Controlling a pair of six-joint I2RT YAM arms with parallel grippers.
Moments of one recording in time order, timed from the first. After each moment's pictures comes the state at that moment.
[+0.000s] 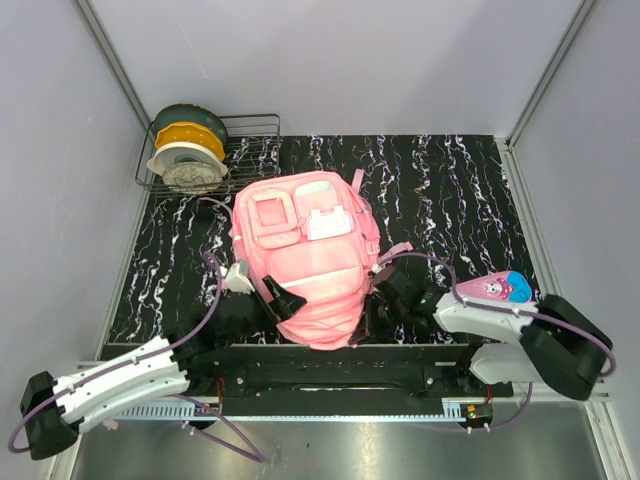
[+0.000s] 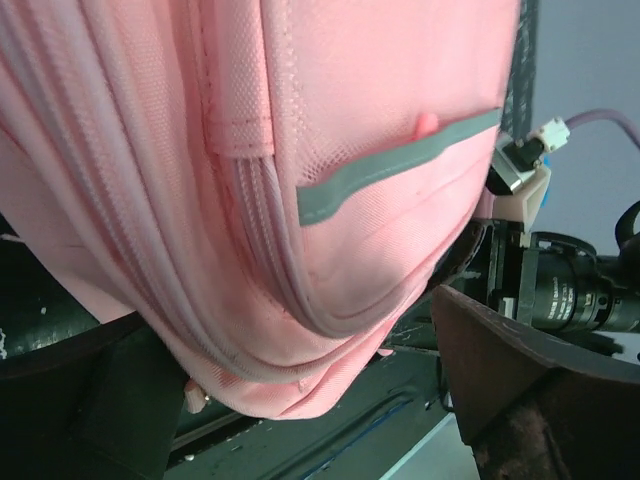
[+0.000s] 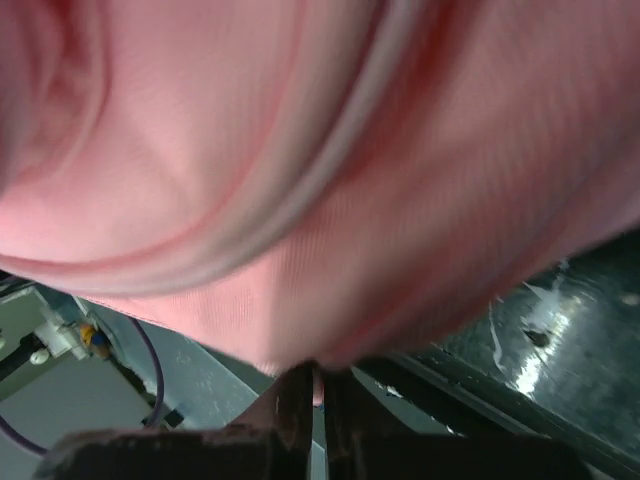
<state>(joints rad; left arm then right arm) -0.99 0.53 0.29 -0.27 -0.29 -1.19 0.86 1.22 0.49 -0.24 -0.37 1.00</state>
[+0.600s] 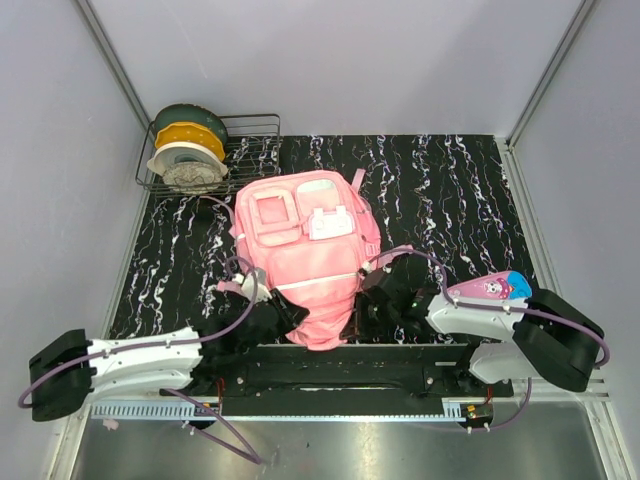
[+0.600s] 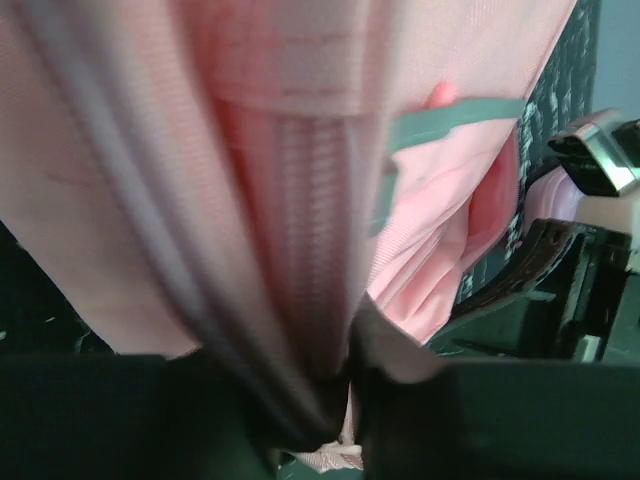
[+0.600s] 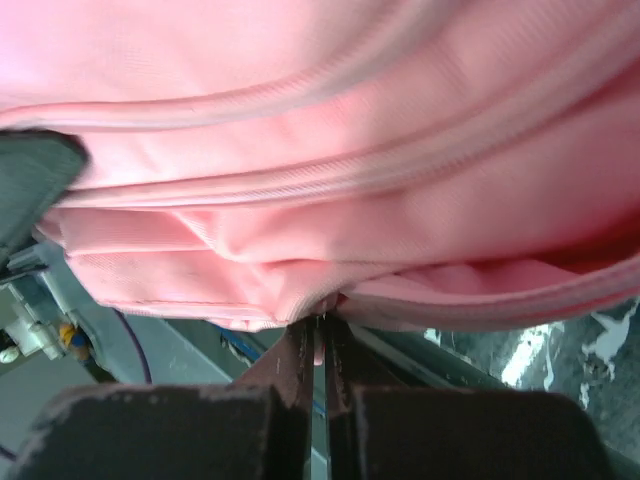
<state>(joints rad) -1.16 0.80 0.21 -0.02 -0.44 -1.29 0.97 1.30 0.48 -0.05 -0.26 1.06</state>
